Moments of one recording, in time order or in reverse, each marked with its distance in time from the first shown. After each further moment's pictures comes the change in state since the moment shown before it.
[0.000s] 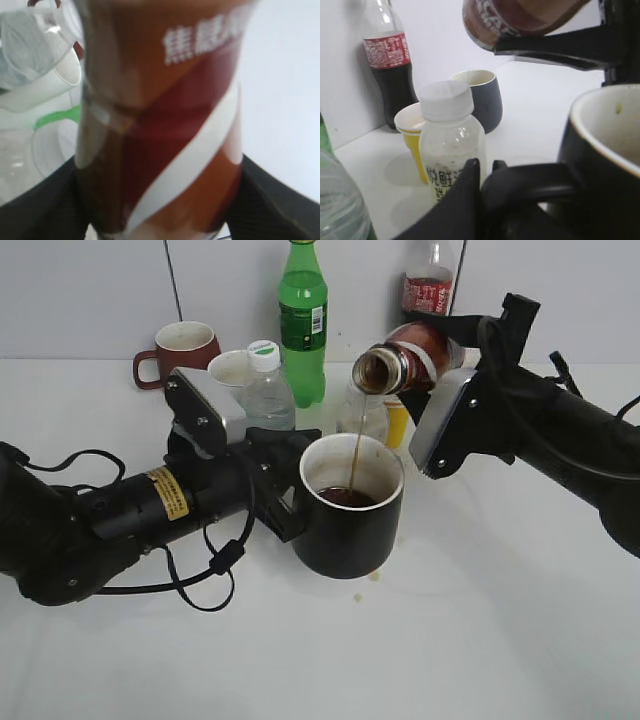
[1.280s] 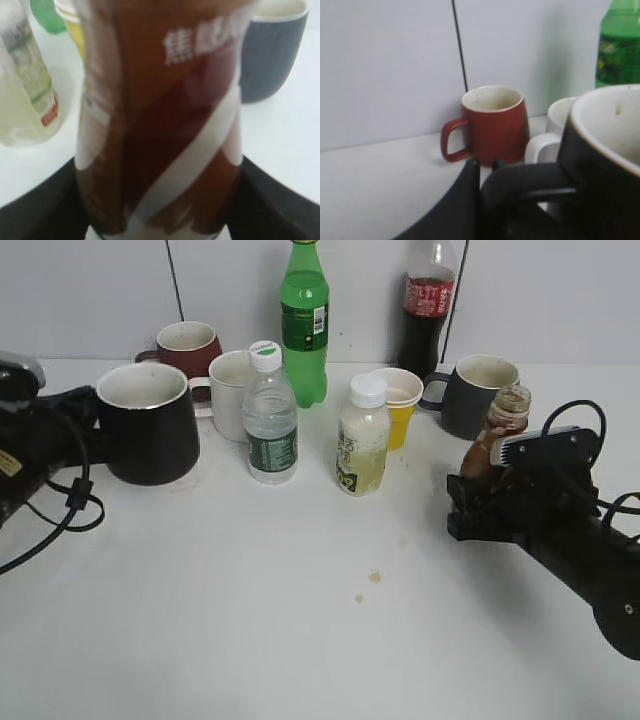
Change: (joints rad) left arm 0.332 -0.122 0.170 -0.452 -0.004 0.125; right arm 0.000 0.221 0.178 0.447 -0.008 0.995
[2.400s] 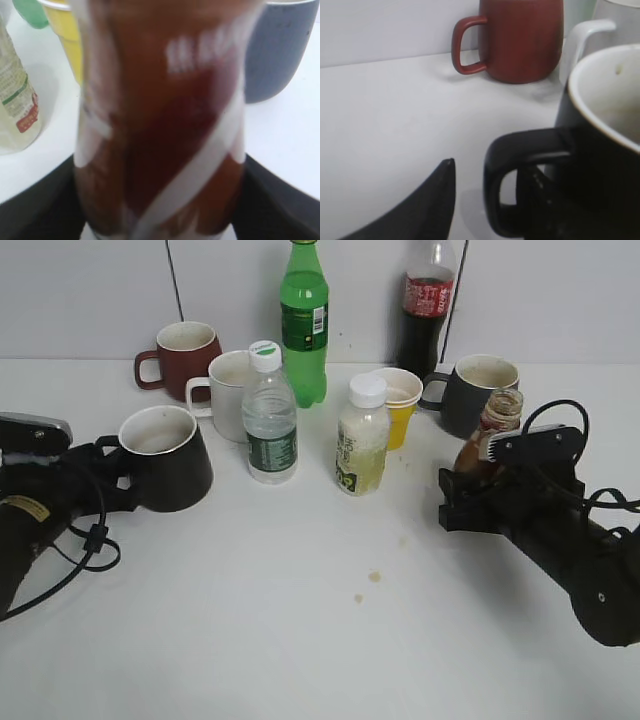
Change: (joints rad) left arm 0.035 0.290 -0.049 -0.021 -0.091 -0.014; right arm 0.000 0.097 -0.072 0.022 -0.029 -0.007
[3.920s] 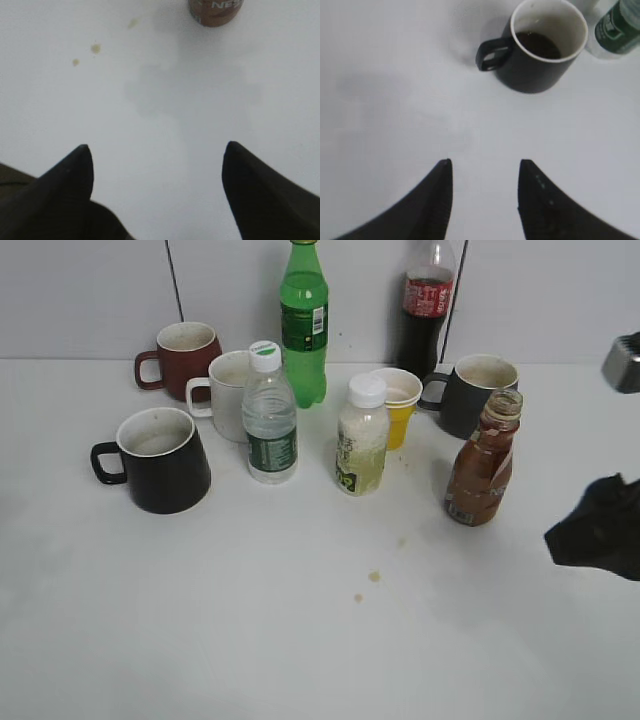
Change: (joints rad) left arm -0.001 -1.148 -0.101 0.082 1.885 -0.236; right arm 0.000 -1.001 -0.176 -0.002 1.917 0.020
